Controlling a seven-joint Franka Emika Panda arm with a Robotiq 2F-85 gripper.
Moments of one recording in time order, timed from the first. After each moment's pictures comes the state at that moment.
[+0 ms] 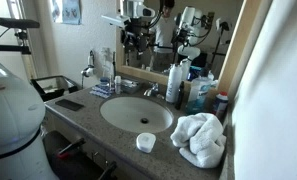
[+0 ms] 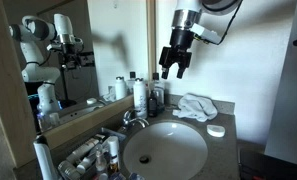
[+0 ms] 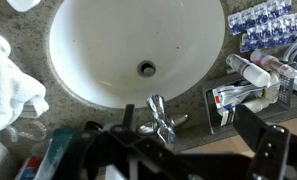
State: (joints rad) arm -0.01 -0.49 -0.01 -2.37 0.09 2.10 0.18
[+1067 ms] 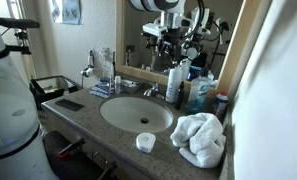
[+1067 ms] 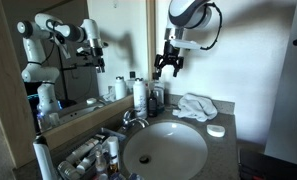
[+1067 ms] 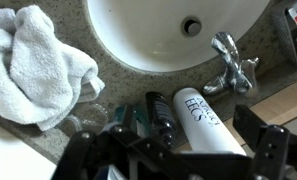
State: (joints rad) arm -0.17 -0.14 -0.10 -2.07 0.05 2.11 0.26
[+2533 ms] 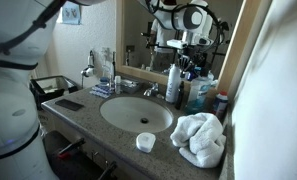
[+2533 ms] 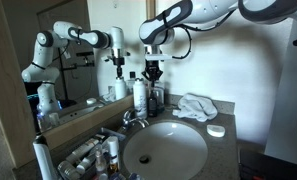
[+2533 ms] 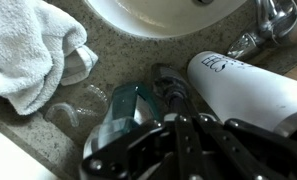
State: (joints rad) arm -0.17 0.44 -0.15 -1.43 0.07 1.87 0.35
